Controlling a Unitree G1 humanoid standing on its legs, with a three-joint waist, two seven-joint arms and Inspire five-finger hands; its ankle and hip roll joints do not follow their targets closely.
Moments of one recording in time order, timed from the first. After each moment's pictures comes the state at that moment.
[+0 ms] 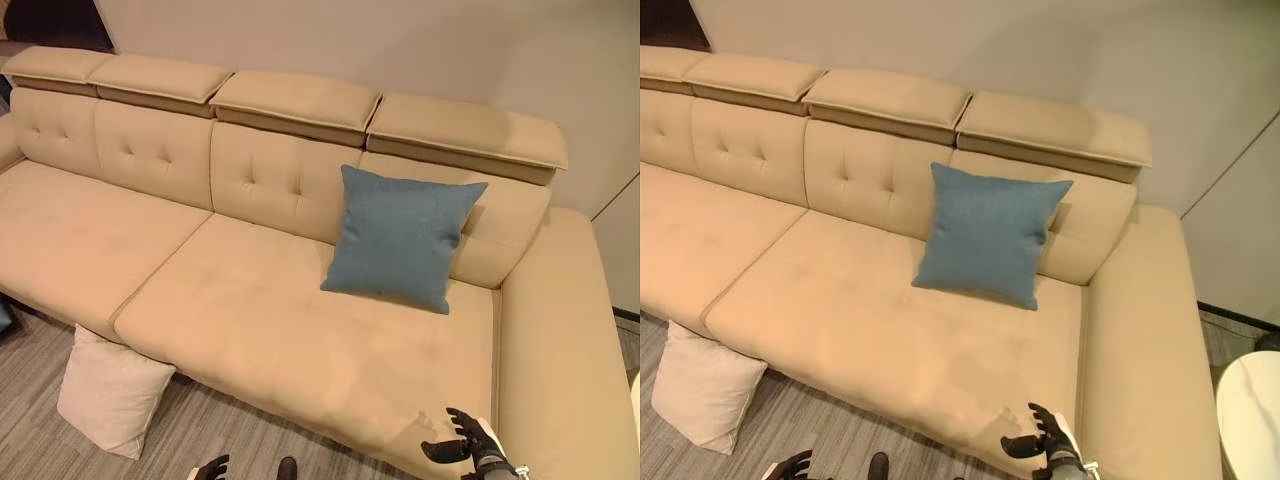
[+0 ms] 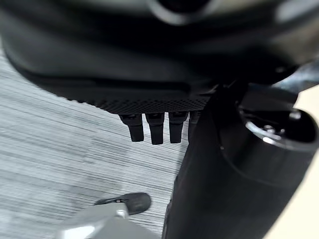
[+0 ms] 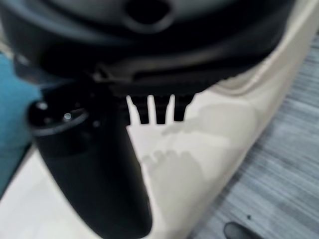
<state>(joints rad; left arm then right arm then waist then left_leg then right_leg) 0.12 0.22 -0.12 1.09 -0.11 -0.14 0.09 0.07 -0.34 0.16 0.95 -0.02 -0.12 -0.13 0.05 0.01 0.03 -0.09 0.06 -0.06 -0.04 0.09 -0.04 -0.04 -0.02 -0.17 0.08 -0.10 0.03</state>
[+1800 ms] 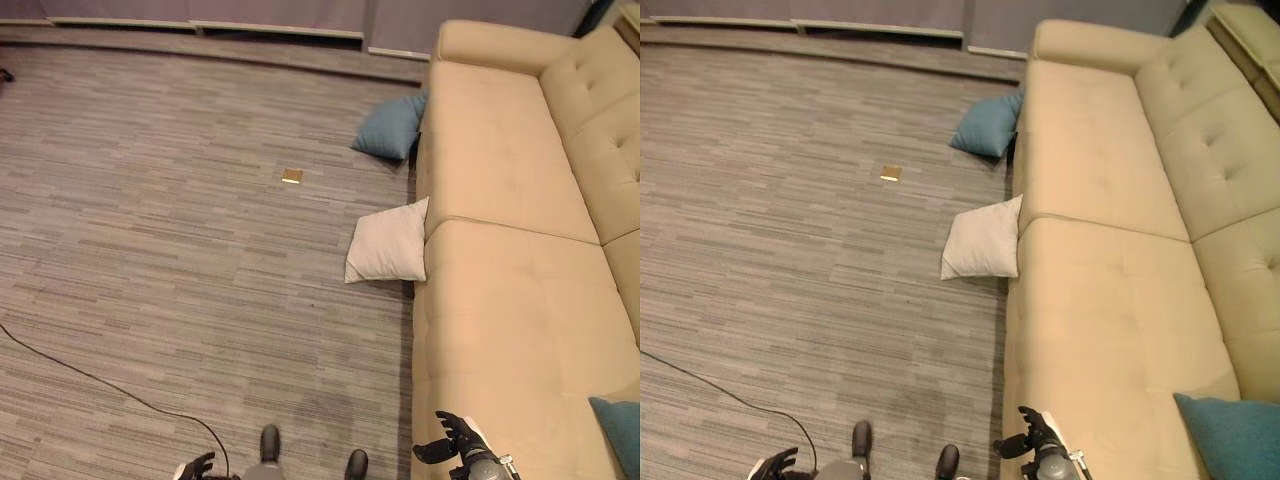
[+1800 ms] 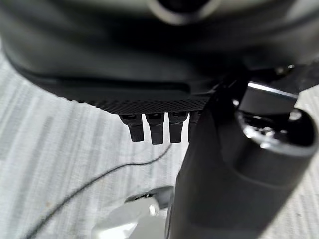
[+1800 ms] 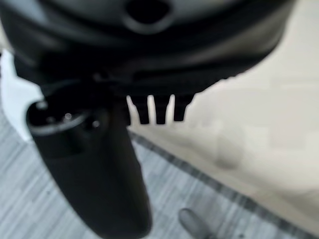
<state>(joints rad) 0.09 0.25 -0.09 1.20 -0.13 -0.12 0.12 -0.05 -0.30 0.21 1.10 -0.06 -0.08 -0.14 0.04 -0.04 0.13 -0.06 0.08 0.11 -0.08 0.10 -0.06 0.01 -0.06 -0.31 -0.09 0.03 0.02</state>
